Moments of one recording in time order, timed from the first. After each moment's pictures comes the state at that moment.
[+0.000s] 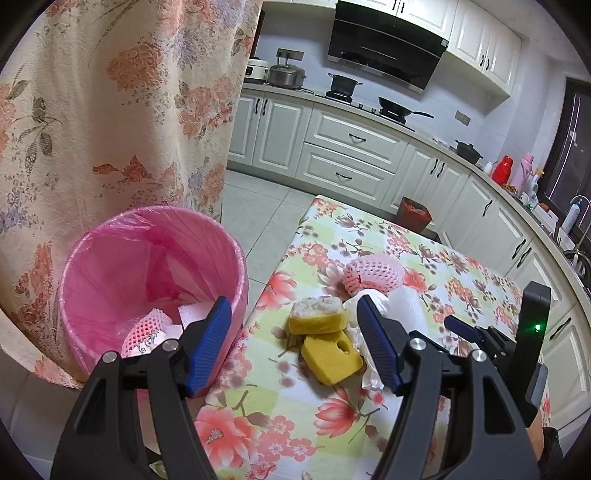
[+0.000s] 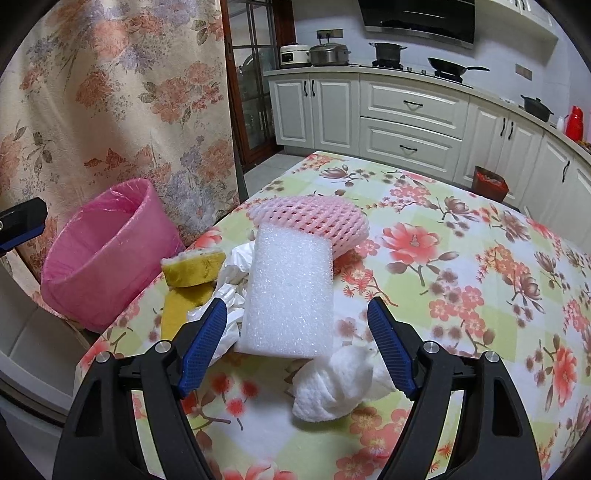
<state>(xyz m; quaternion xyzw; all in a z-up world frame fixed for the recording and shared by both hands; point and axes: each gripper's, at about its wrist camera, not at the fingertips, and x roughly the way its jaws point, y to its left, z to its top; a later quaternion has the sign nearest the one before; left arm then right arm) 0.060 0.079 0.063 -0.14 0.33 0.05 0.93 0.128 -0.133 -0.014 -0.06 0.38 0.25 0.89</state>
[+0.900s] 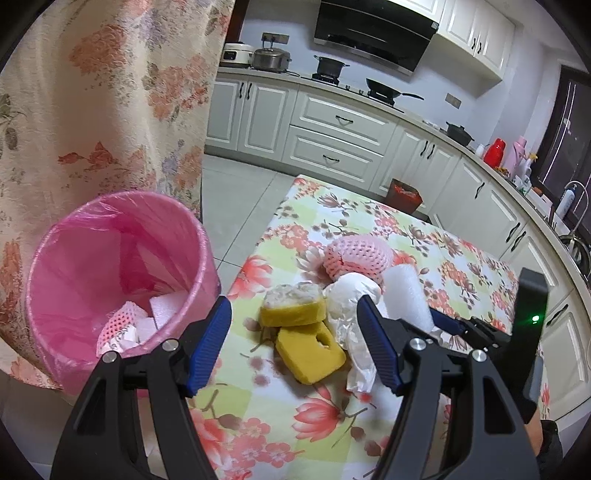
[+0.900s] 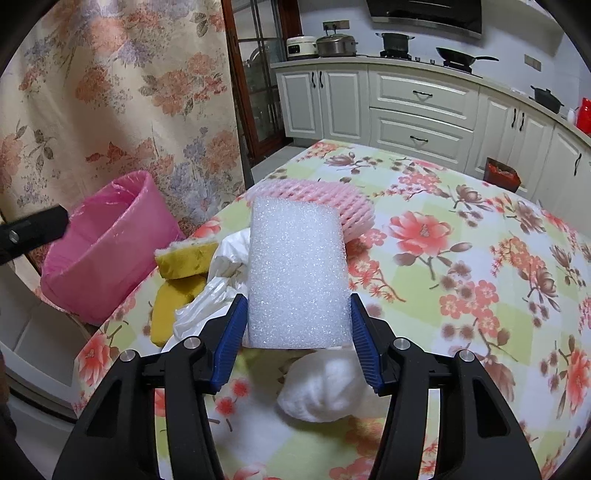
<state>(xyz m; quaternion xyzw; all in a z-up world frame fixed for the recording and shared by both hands) 0.089 0.054 0.041 -0.13 0.36 0.03 0.92 0.140 -0.141 -0.027 -0.04 0.39 0.26 0.88</state>
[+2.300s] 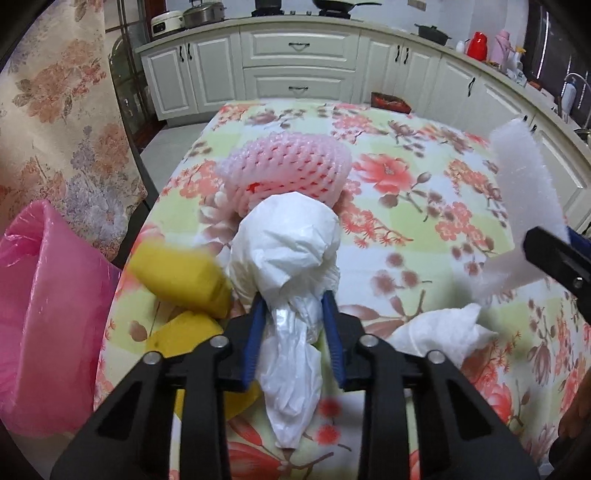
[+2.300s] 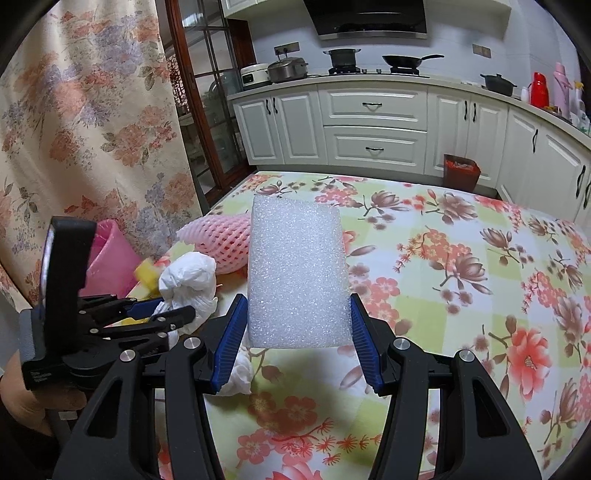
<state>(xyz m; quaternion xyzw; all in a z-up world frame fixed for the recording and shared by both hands) 0.181 -0.054 -0.048 0.00 0.47 -0.02 0.88 0.141 -0.236 -0.003 0.01 0.37 0.21 0.91</state>
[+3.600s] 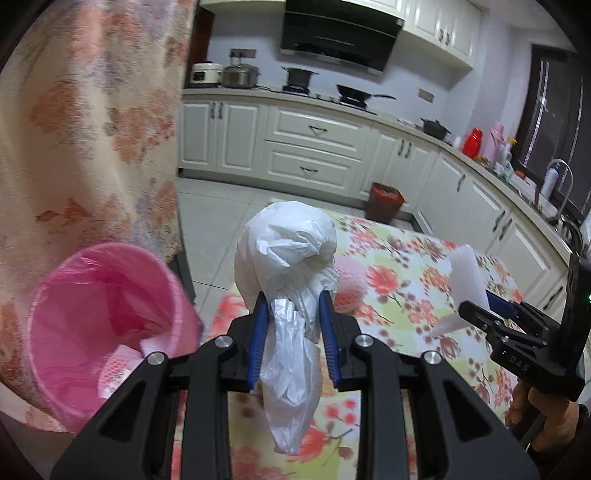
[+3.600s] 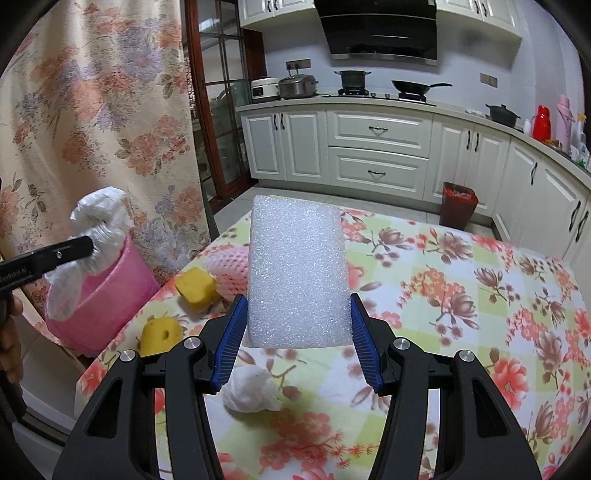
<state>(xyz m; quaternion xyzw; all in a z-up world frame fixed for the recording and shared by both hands) 0.100 0.042 0.076 -0.09 0.33 0.00 0.94 0.127 -0.208 0.041 -0.02 0.33 0.21 0.92</state>
